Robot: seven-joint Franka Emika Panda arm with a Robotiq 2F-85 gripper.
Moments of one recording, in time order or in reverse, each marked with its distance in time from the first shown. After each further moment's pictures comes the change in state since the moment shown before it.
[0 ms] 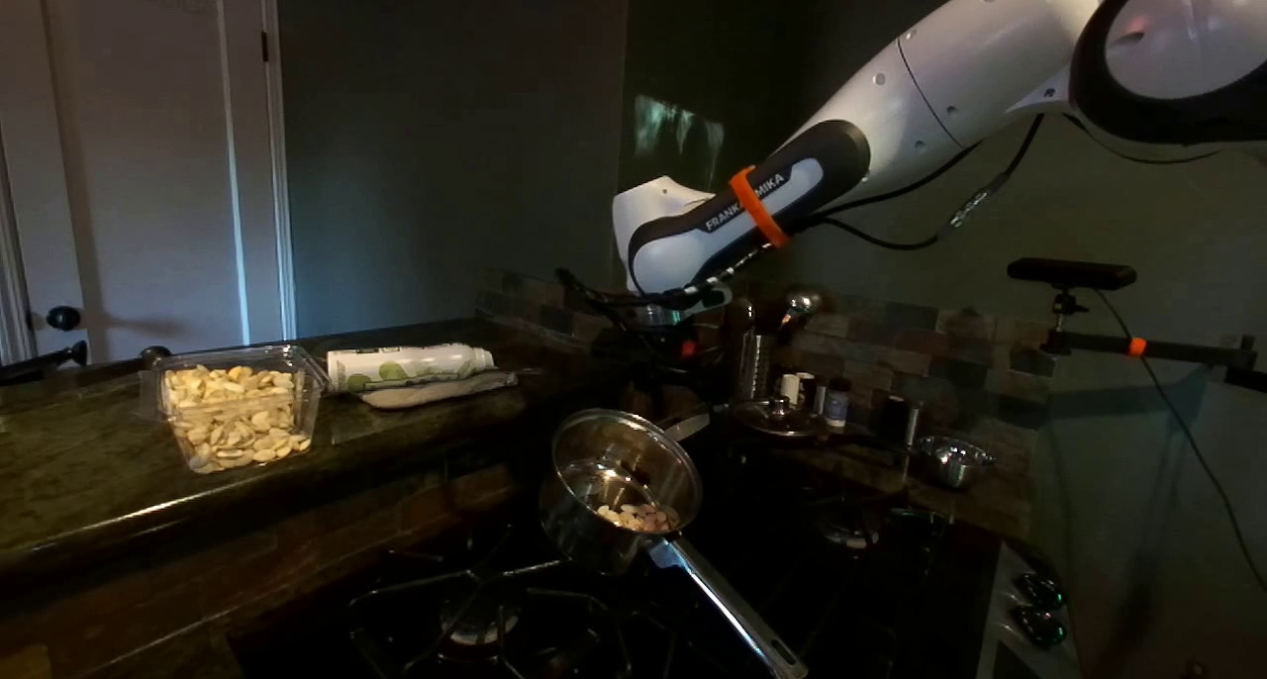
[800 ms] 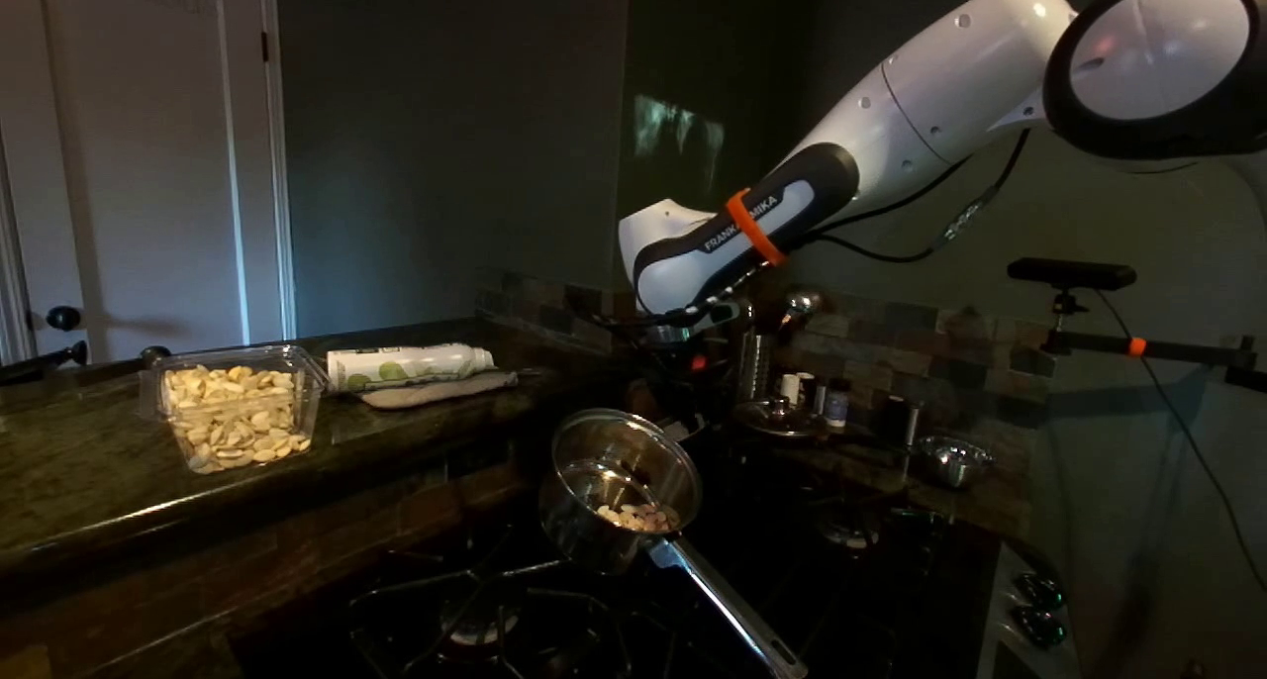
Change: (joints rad) arm -0.009 0.041 -0.026 0.002 0.000 -0.022 -0.023
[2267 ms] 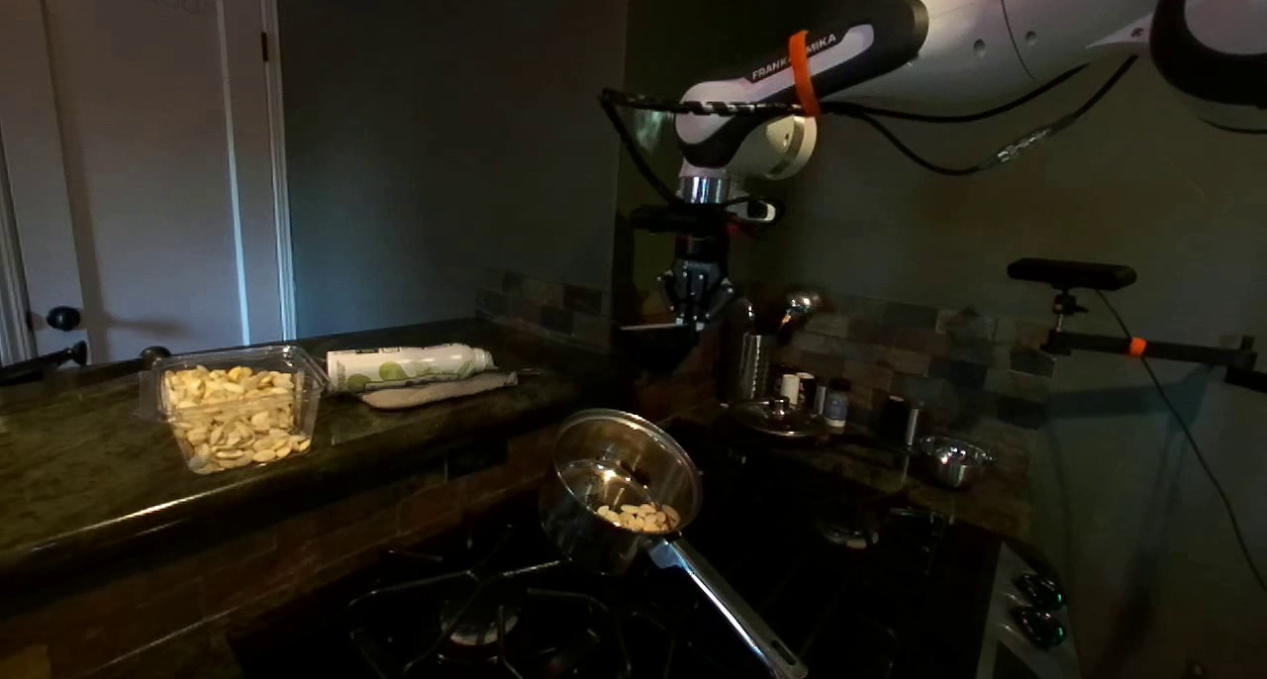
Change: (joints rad) arm -0.078 -0.182 -0.011 0.124 0.387 -0.115 -0.292
